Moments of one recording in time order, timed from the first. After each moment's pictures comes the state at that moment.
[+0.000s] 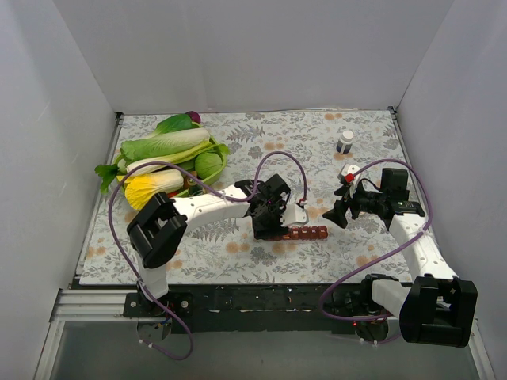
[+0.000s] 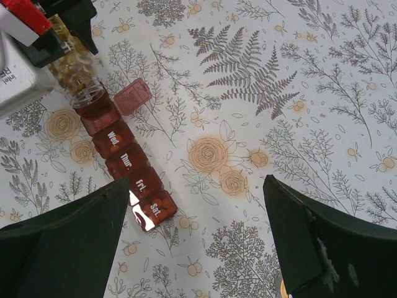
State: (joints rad) left arm -0.96 1.83 1.32 -0.68 0.19 0.57; right arm -0.05 1.07 0.66 -0.43 -0.93 -0.73
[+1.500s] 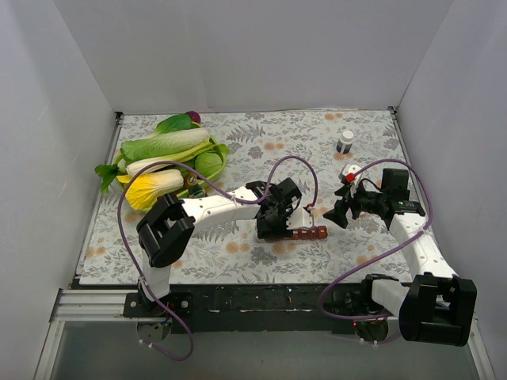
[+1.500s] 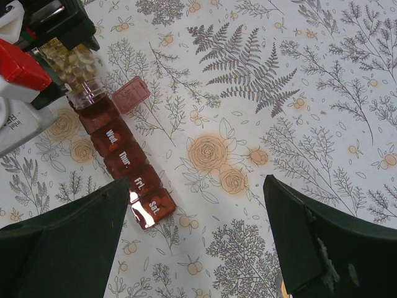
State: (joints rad) left arm -1.02 1.89 1.42 -0.78 0.04 0.58; right arm -0.06 1.07 0.66 -0.43 -0.94 -0.74
